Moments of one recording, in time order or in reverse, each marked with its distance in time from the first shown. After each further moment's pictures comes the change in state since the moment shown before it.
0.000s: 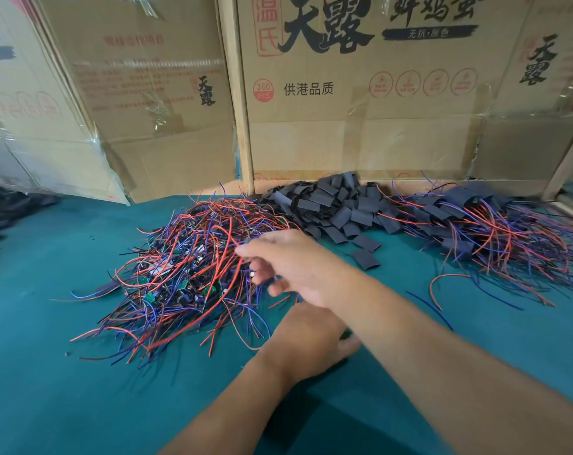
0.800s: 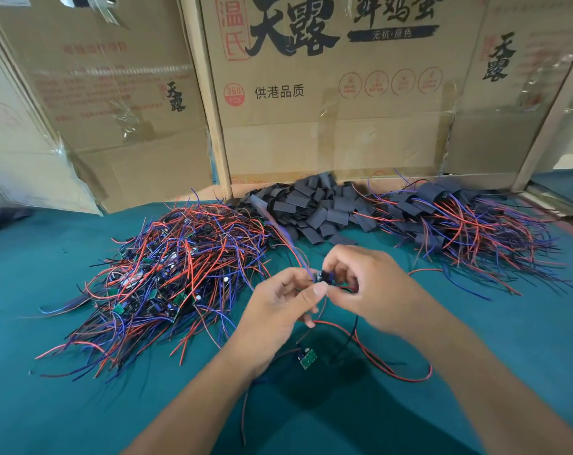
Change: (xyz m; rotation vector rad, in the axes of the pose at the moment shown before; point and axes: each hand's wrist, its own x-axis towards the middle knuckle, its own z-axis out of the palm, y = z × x) left_hand 0.007 0.018 -0.037 -1.512 0.227 -0.306; right_hand -0.083 0.048 -0.110 -0.913 0.336 -0.498
